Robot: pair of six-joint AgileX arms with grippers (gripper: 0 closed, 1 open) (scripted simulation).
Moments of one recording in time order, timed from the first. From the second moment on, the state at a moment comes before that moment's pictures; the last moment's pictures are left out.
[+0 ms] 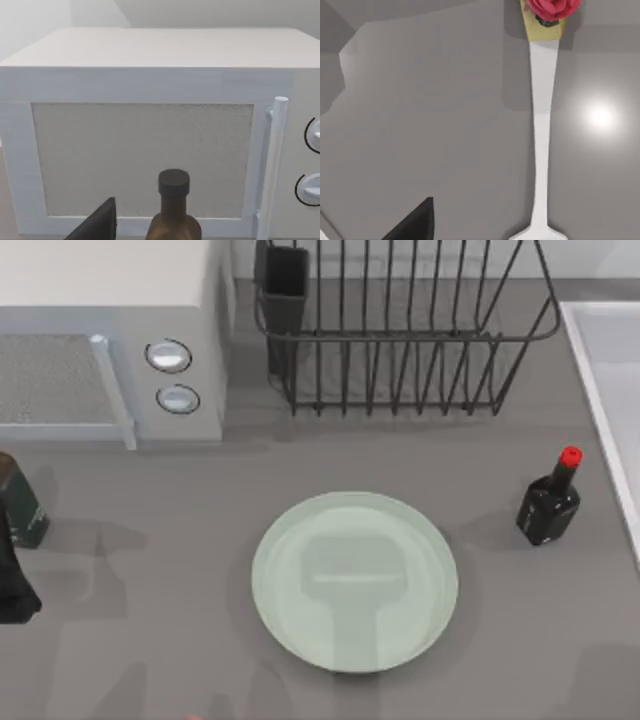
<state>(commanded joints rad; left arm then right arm) 0.00 0.00 0.00 0.00 0.00 0.00 -0.47 1.36 0.85 -1.03 0.00 -1.58</state>
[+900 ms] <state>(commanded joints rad) 0.00 0.00 0.00 0.00 0.00 0.00 -0.48 1.53 0.73 -0.77 0.00 -1.62</state>
